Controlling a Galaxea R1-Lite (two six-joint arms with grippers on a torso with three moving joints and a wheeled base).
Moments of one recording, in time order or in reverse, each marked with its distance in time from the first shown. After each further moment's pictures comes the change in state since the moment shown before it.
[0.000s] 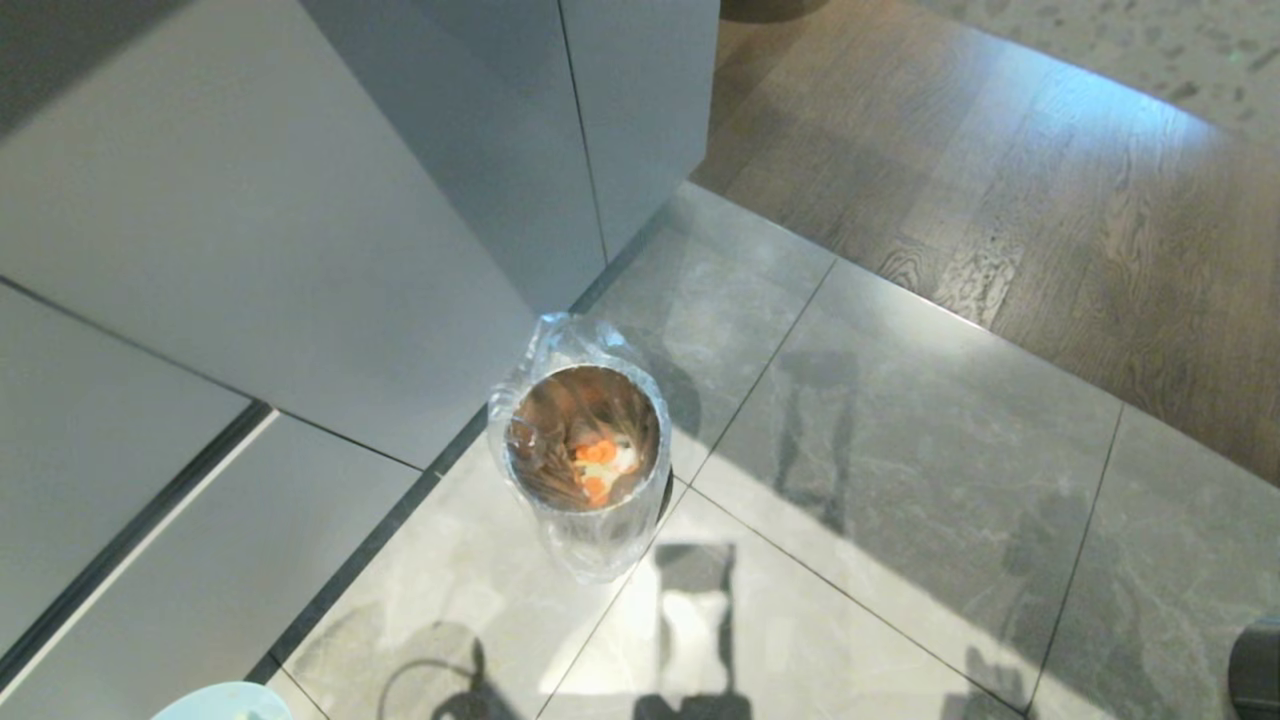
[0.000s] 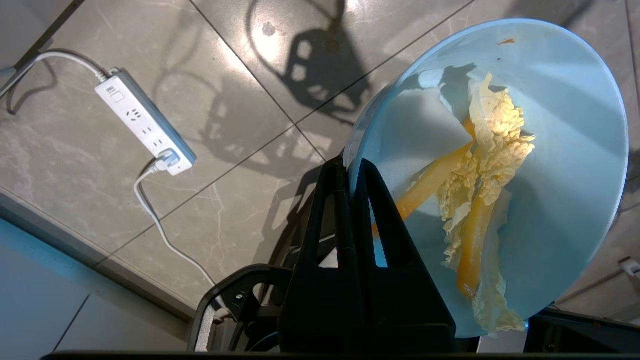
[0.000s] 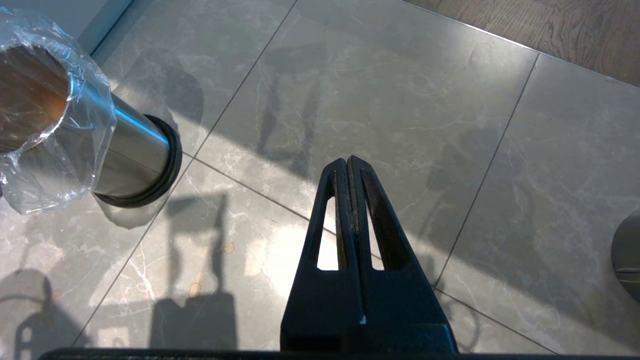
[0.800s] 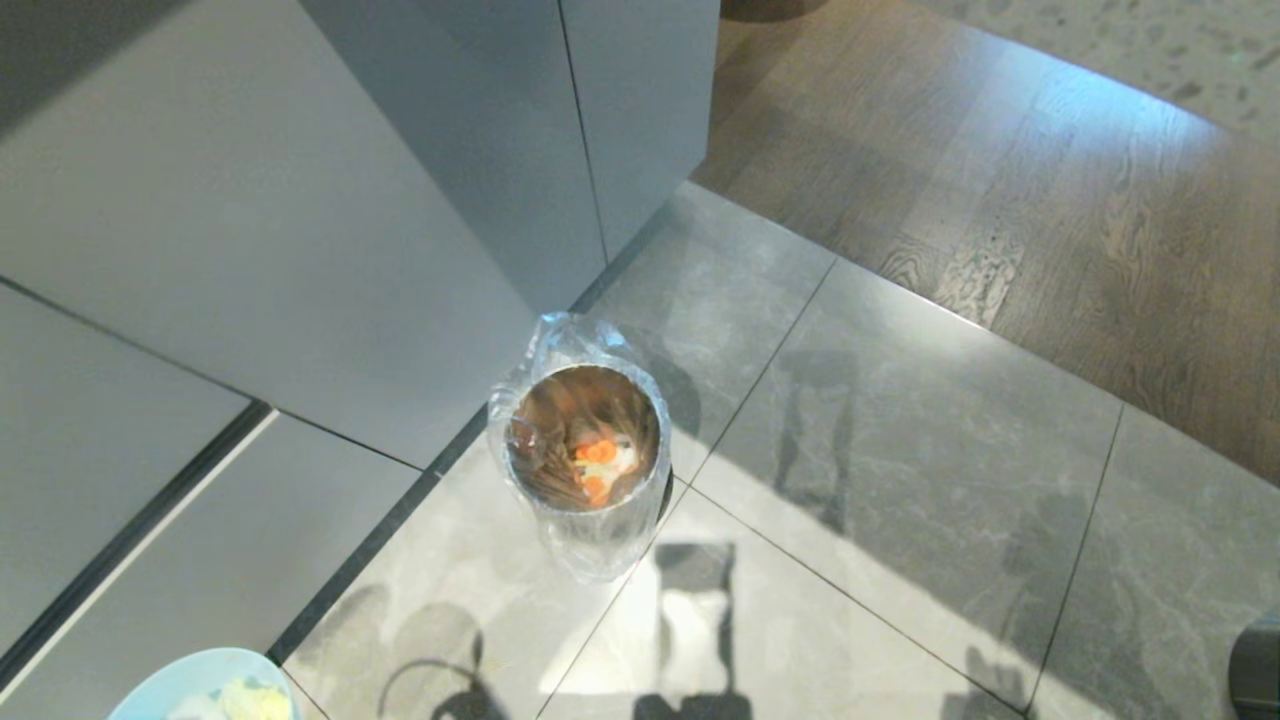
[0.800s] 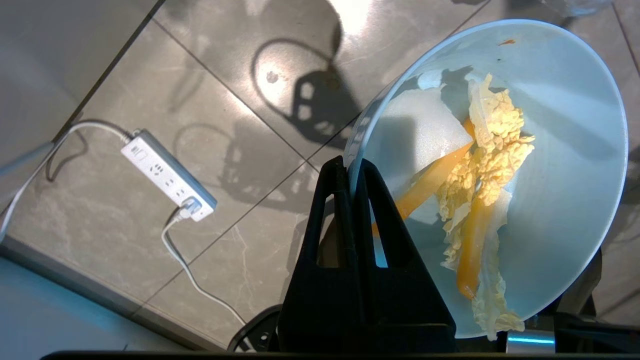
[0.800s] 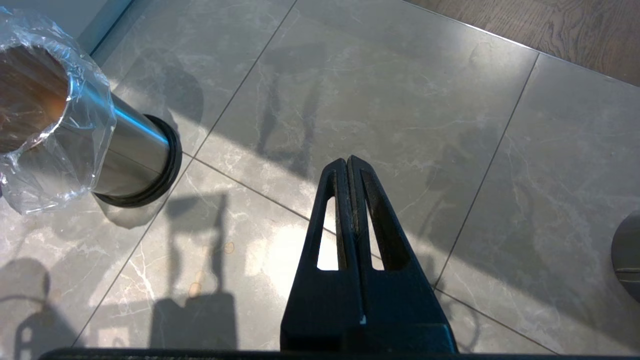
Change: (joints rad) left arm -0.069 -0.006 -0.032 -0.077 -0.021 0.007; right arm 0.000 0.000 0.000 0.000 0.000 0.000
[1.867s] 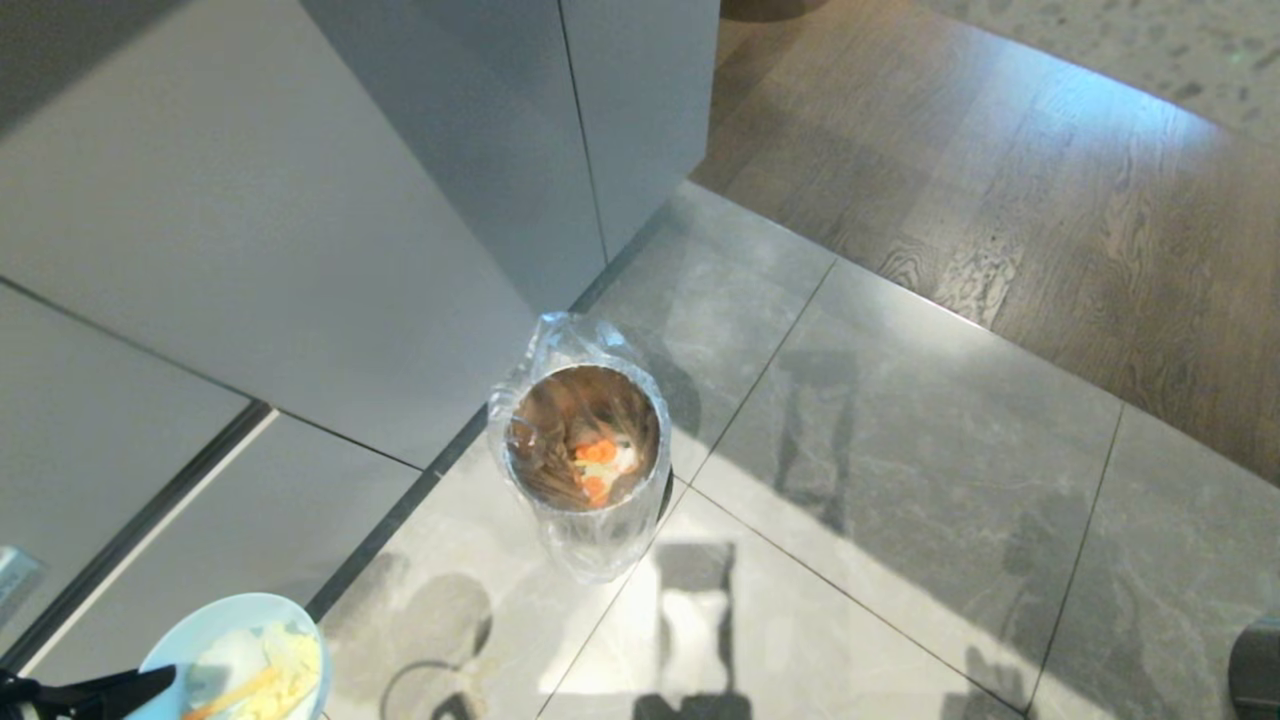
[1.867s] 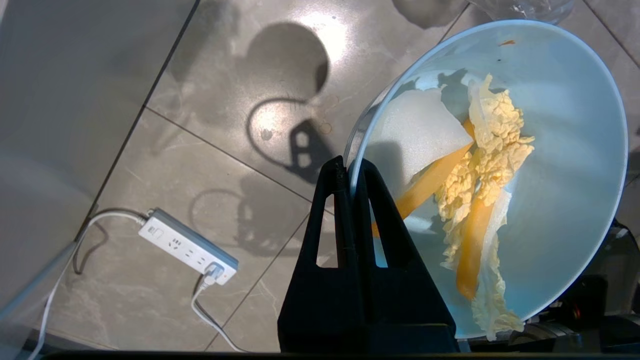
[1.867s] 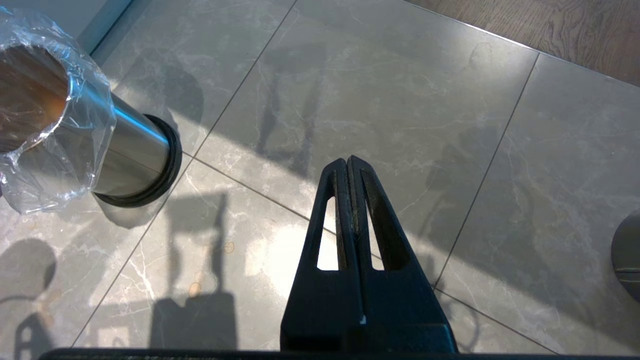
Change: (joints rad) left arm -0.210 0.117 0.006 -0.269 0.003 -0.035; right arm 0.000 0.000 0.000 0.000 0.000 0.000
